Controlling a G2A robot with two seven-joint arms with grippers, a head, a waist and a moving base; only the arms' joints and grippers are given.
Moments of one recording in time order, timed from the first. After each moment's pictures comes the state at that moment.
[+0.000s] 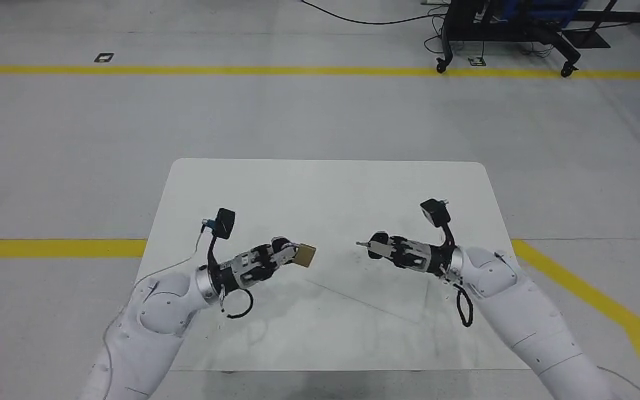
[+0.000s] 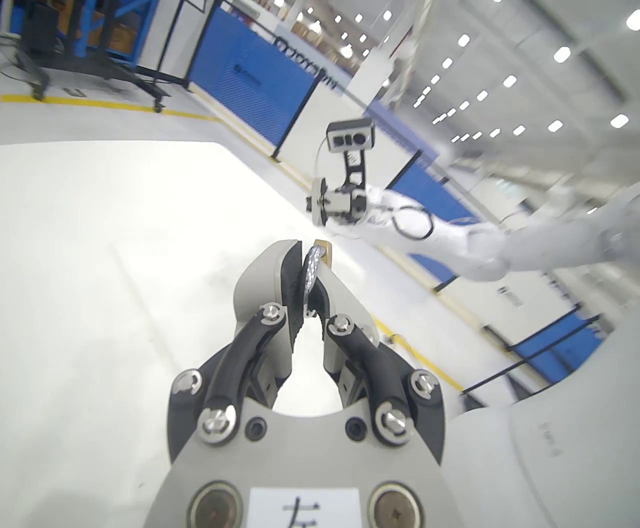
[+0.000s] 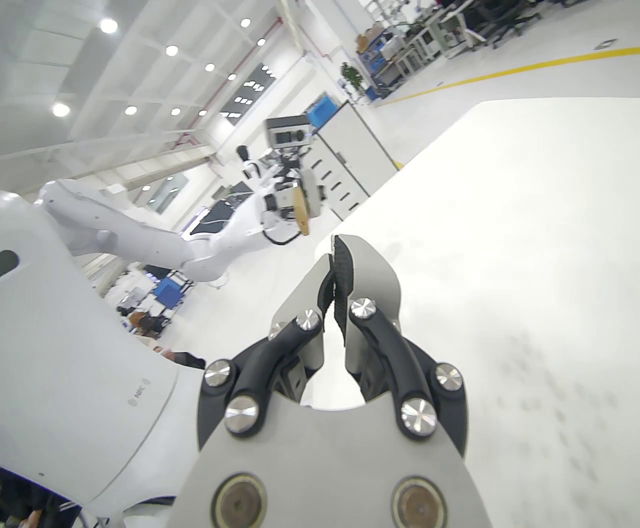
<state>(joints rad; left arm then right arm) 1.34 -1.05 -1.18 -1.52 -0.11 -0.83 -0.65 -1.19 -1.00 1.03 -1.31 0.25 -0.99 0.76</state>
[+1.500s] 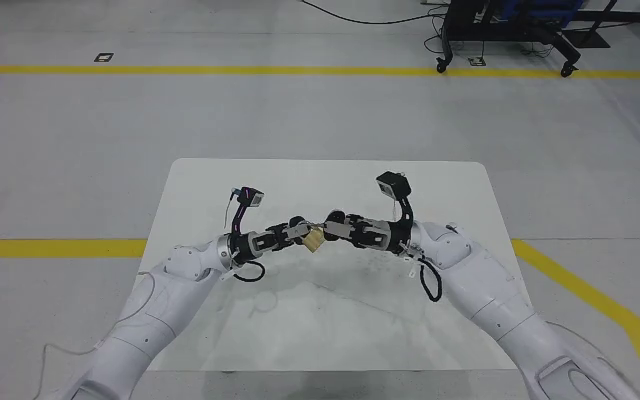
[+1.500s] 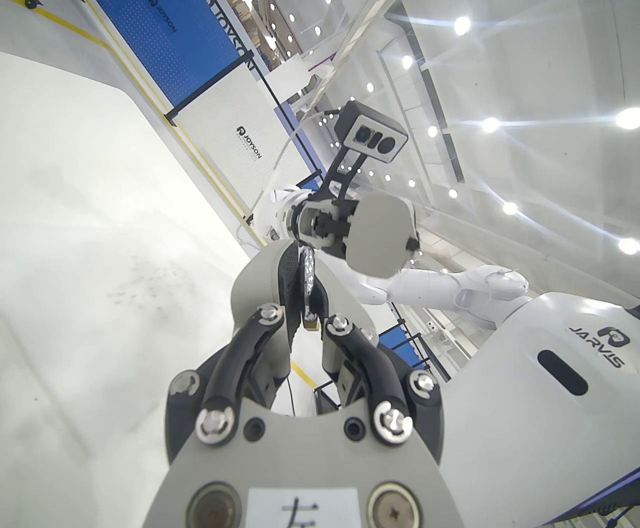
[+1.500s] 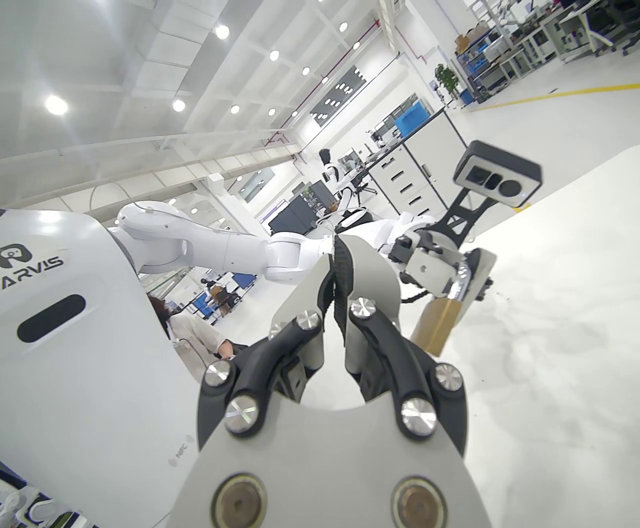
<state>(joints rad) 0.98 -1.08 -0.85 -1.13 -0.62 -0.85 -0.97 -0.99 -1.13 0.89 -1.25 0.40 -1.01 0.79</state>
